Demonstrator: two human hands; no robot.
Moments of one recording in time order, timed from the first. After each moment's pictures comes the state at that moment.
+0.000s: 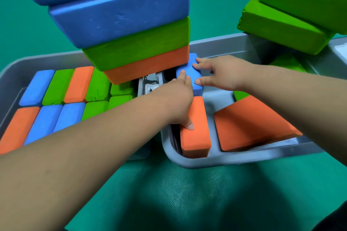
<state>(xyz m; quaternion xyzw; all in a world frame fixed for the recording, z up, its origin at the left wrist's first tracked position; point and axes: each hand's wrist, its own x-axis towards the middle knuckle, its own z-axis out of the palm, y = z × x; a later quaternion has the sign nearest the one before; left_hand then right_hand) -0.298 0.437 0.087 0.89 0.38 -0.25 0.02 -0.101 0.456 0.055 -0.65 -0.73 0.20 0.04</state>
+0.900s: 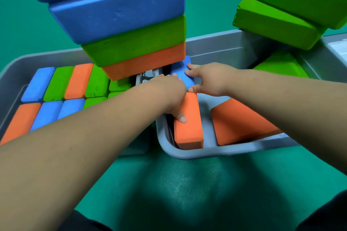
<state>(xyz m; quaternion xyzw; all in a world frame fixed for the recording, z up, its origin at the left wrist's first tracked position) -0.288 0.445 0.094 0.86 0.36 -0.37 -0.04 -0.126 0.442 0.054 -0.63 -0.75 0.18 -0.06</state>
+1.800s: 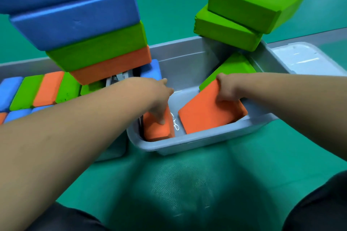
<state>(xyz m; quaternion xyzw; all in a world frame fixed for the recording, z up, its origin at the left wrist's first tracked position) -0.246 0.410 0.097 0.85 0.35 -0.39 -0.05 -0.017 0.358 0.041 -0.81 -0.53 0.18 -0.18</state>
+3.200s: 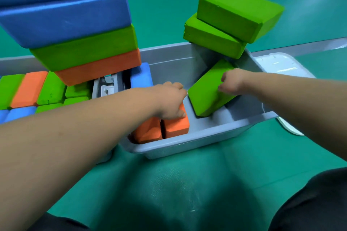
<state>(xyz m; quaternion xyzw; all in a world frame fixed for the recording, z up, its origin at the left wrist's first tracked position) -0.217 0.396 0.070 0.95 0.26 -0.20 0.03 0.015 0.341 0.077 -0.83 -0.51 0.15 -0.16</state>
